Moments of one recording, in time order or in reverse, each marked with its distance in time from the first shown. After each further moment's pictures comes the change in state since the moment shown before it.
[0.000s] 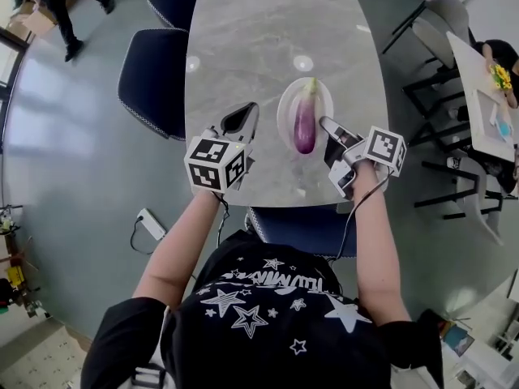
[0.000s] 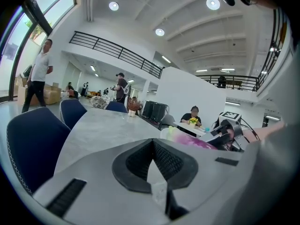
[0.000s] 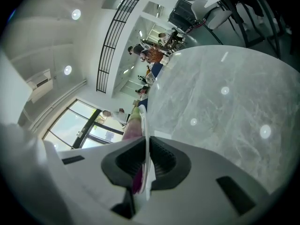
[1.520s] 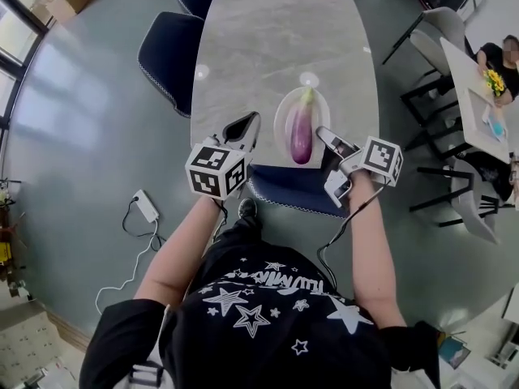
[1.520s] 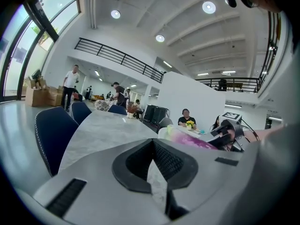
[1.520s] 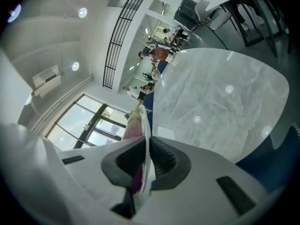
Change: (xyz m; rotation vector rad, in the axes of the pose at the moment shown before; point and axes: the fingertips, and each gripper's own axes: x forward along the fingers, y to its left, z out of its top) left arm -0.097 -0.101 -0.037 -0.026 -0.046 0.036; right arm -0.105 0.020 -0.086 -0.036 0.041 0.036
